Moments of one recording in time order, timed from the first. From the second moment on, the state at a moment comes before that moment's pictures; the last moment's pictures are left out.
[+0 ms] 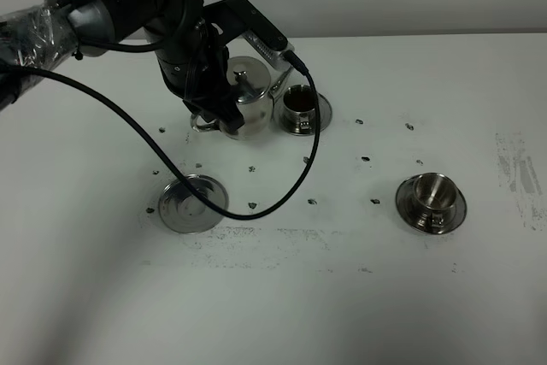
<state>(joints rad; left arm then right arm) -0.49 2.12 -1.84 0.08 1.05 0.44 0.03 -0.01 -0.50 0.08 1.09 -0.15</state>
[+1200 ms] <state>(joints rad) -0.71 2.35 -2.20 0.14 1.08 0.92 0.03 -0.01 -0.50 0.08 1.09 -0.15</state>
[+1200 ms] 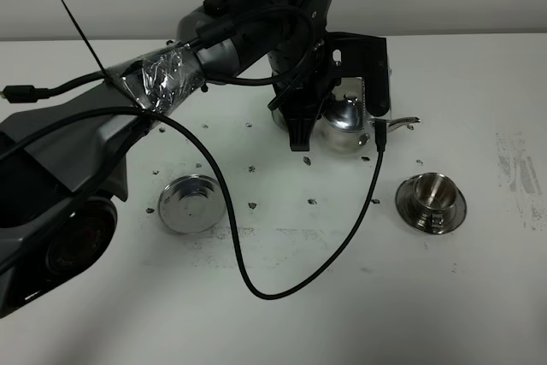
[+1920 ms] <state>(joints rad) -0.75 2.41 -2.21 0.16 0.98 1.13 0.03 -0.01 -0.50 0.08 1.09 -0.15</state>
